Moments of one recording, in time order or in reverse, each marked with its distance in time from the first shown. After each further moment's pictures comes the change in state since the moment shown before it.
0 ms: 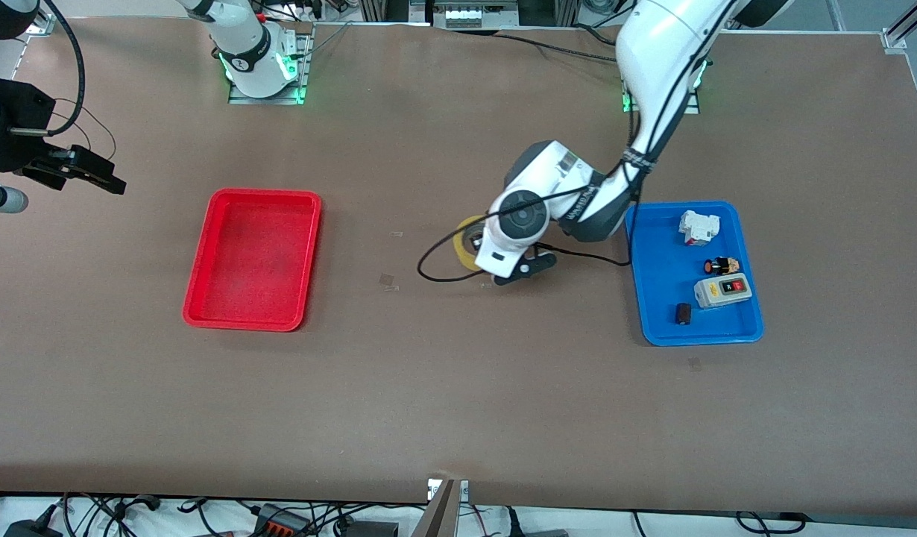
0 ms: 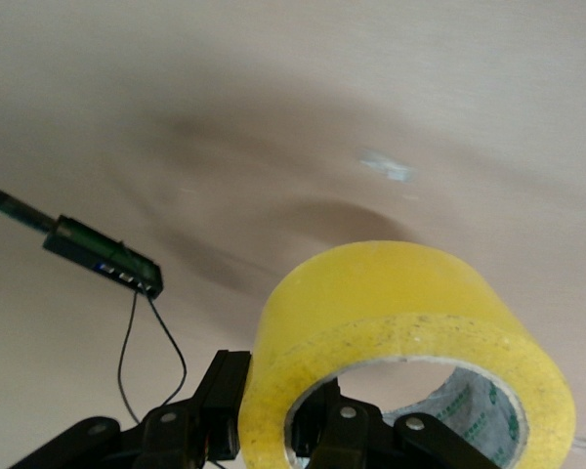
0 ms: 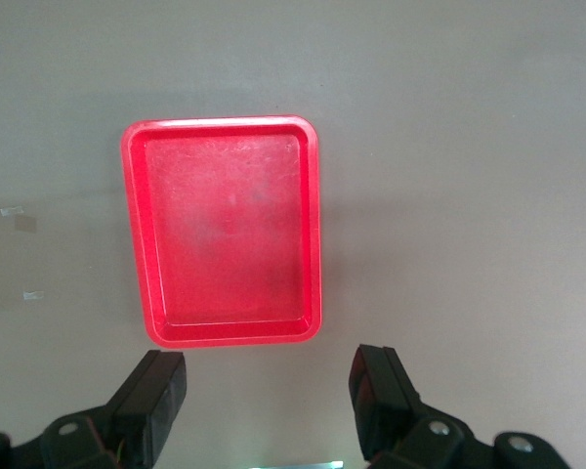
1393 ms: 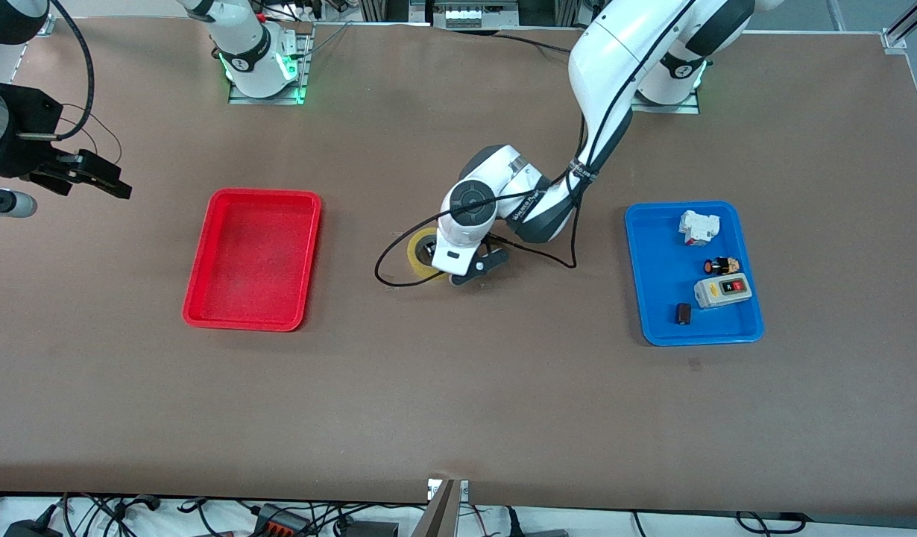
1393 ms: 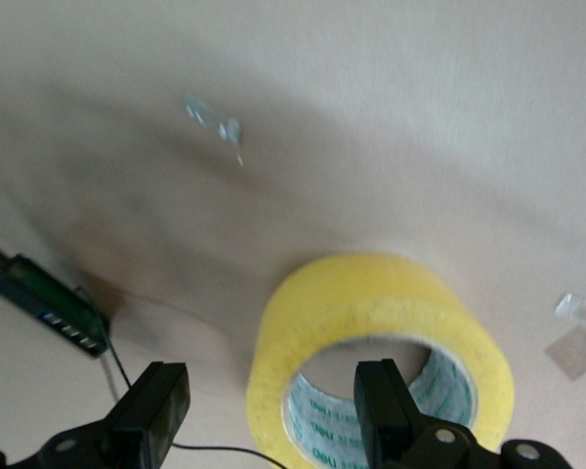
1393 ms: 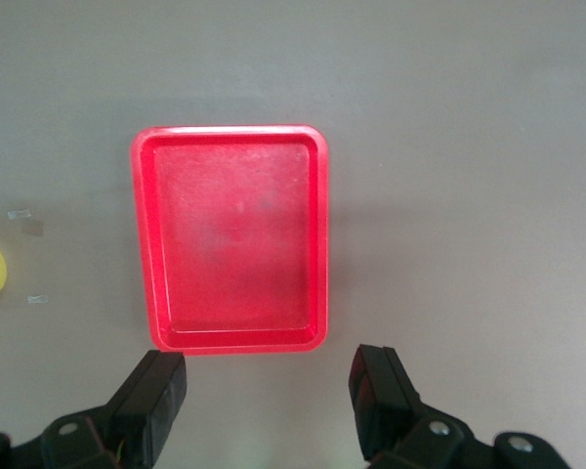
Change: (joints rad) left arm -0.107 0.144 0.030 0.169 0.016 0.095 -0.184; right arm 0.025 0.011 0.003 0.000 0.001 0.027 0.000
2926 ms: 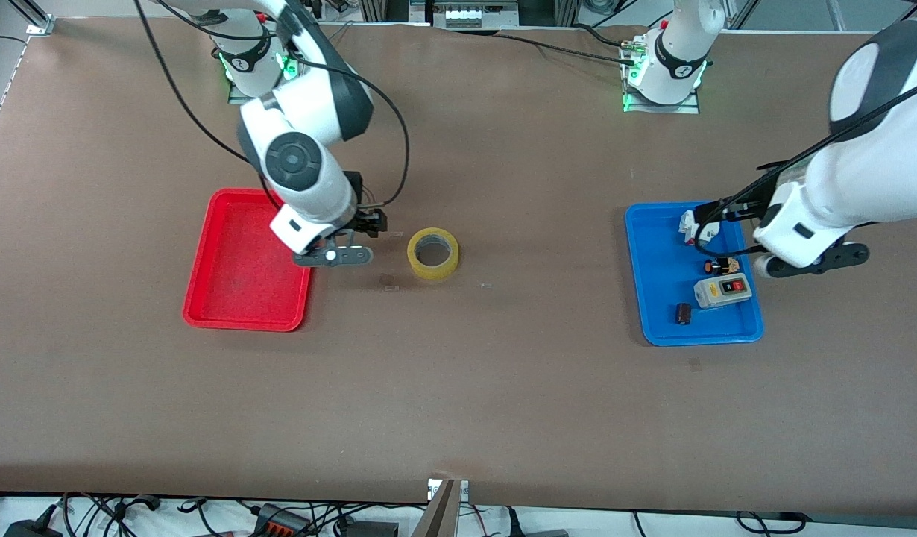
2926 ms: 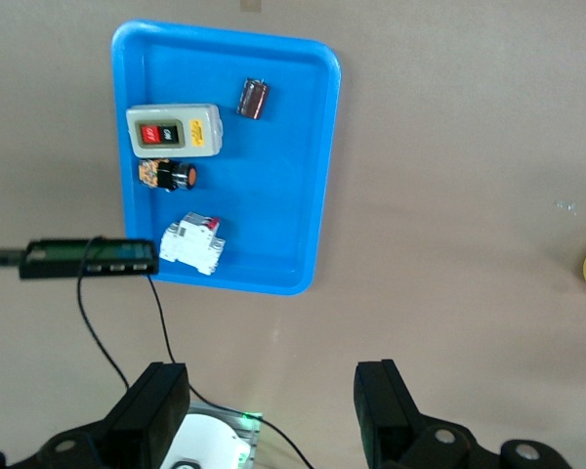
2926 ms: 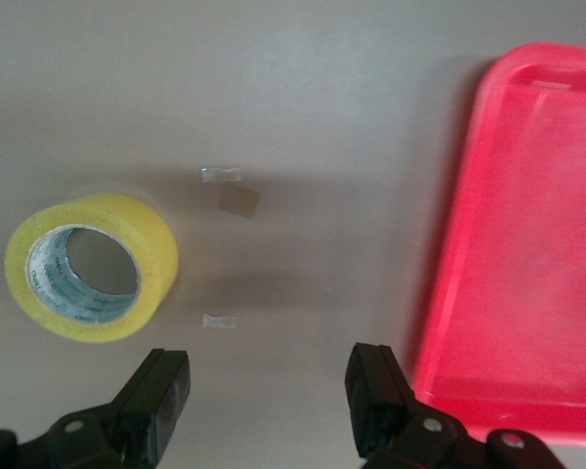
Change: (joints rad) left arm 0.615 -0.556 0.019 0.026 0.033 -0.812 0.913; right arm 0.524 0.367 0.010 -0.142 0.065 0.449 0.408
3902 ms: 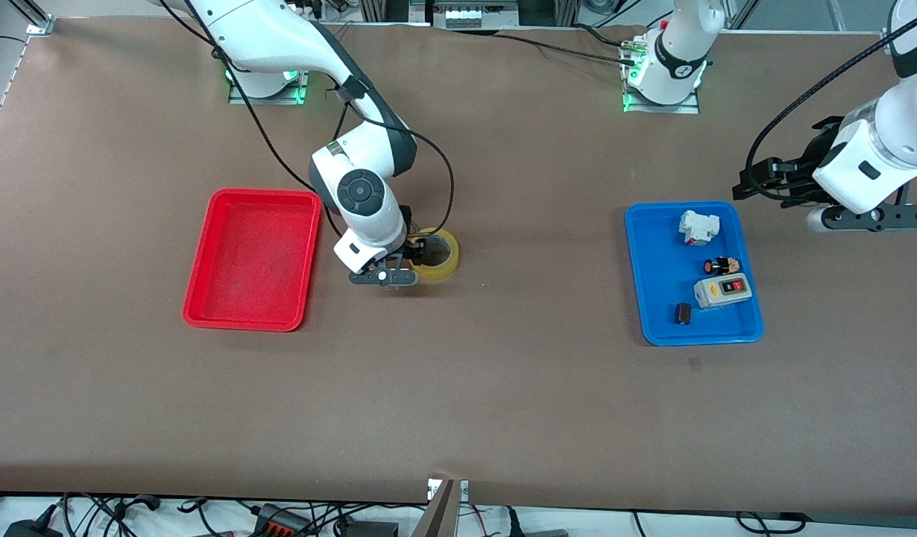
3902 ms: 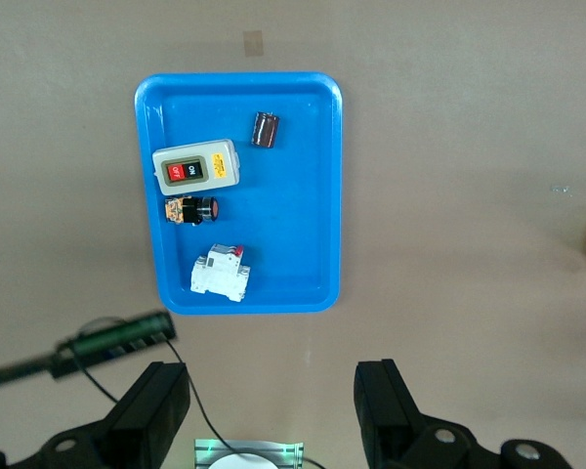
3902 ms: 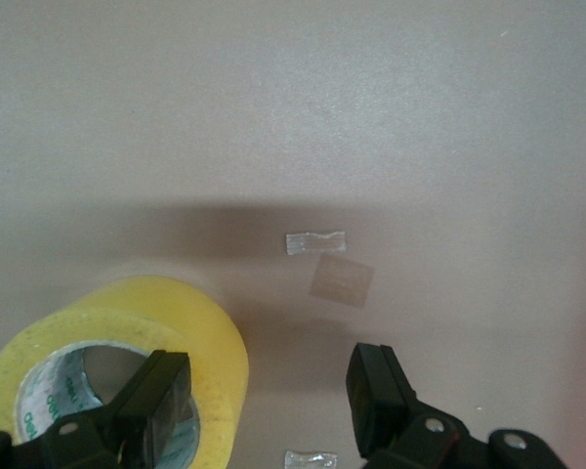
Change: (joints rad) left arm -0.035 -0.198 0.130 -0.219 -0.035 0.144 0.207; right arm 0.067 0.199 0.000 0.000 0.000 0.325 0.105
